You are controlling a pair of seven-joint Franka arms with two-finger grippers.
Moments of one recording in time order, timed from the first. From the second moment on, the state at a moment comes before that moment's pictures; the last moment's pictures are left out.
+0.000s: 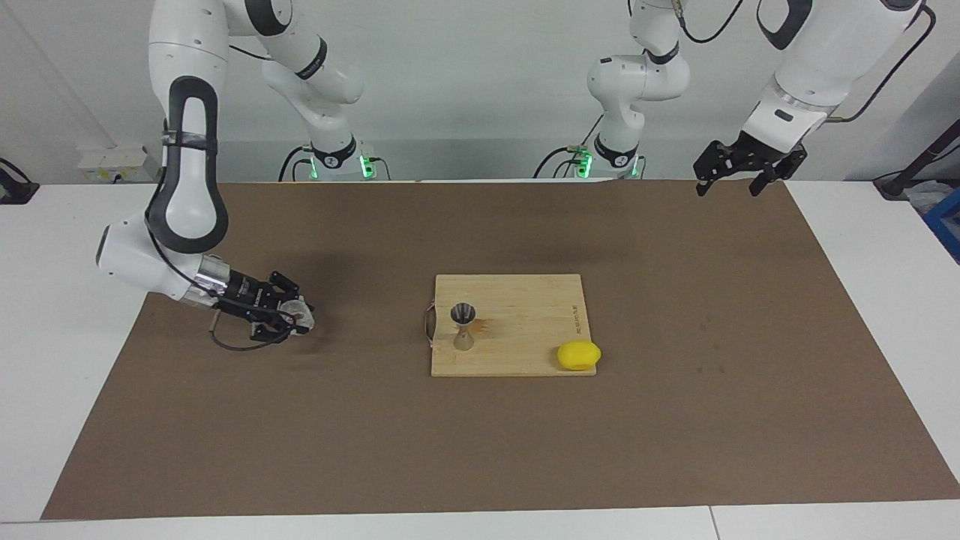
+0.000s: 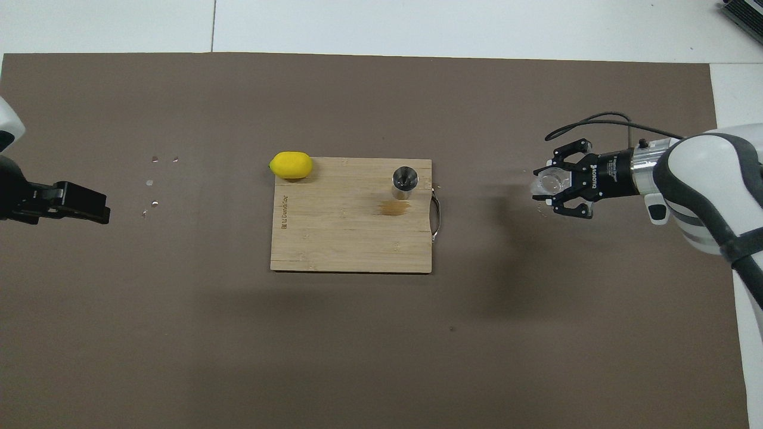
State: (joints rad) left arm -0.07 -0.05 -0.01 -1.62 -0.03 1.50 -0.02; right arm -0.17 0.28 0.12 -1.90 0.78 2.04 1.20
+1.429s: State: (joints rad) left arm -0.07 -0.05 -0.01 -1.63 -0.03 1.56 -0.02; right arm 0.24 0.40 0.13 -1.57 0.29 2.03 1.58
